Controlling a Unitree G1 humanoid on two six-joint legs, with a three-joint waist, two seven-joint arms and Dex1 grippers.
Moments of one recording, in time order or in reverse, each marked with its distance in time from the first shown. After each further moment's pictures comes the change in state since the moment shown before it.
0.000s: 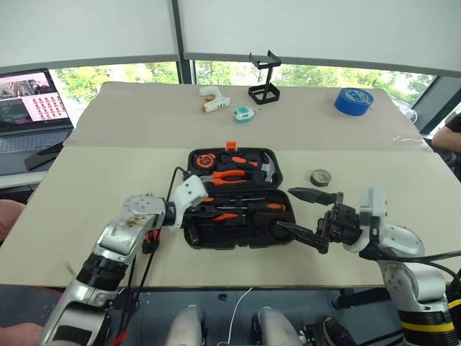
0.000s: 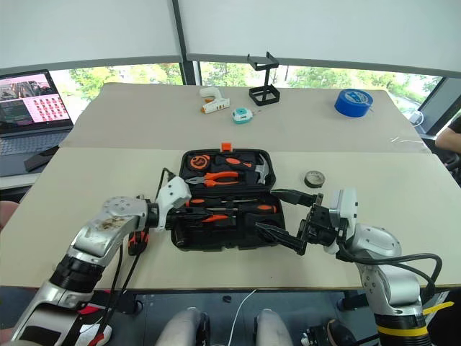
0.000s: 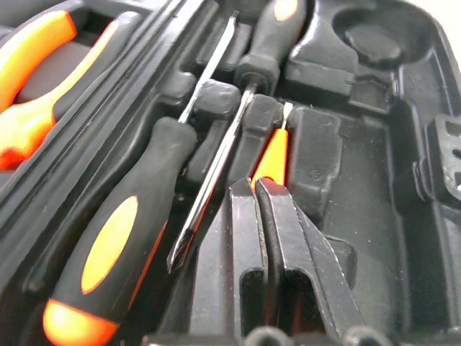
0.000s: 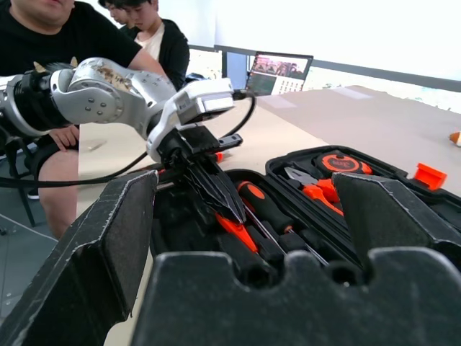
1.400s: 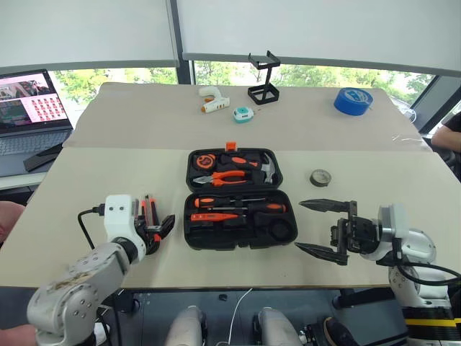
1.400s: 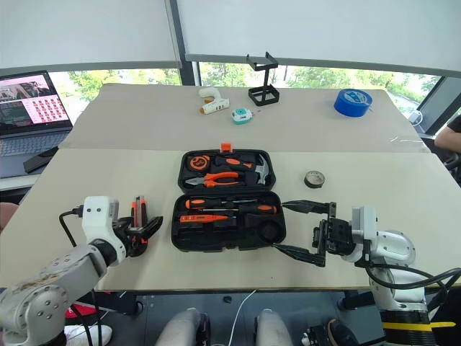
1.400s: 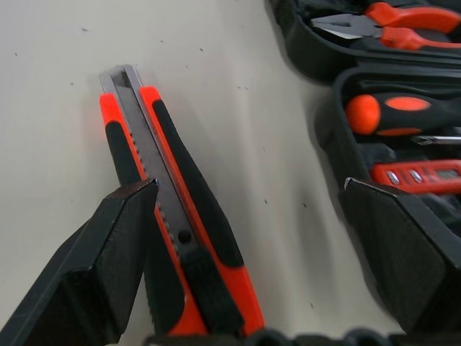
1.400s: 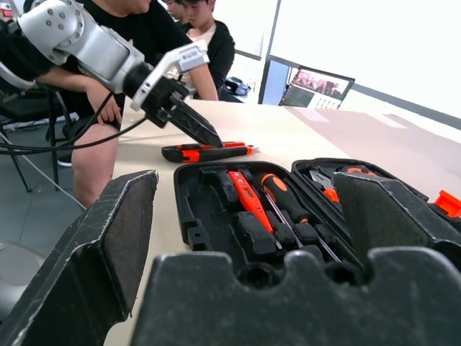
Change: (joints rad) left arm 0.360 -0.219 0.454 -0.645 -0.435 0.731 1.103; right arm -0.007 0.003 -0.024 0.197 0.000 -0.268 0.290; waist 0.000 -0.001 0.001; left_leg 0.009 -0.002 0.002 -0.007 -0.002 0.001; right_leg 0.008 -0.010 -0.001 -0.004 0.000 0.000
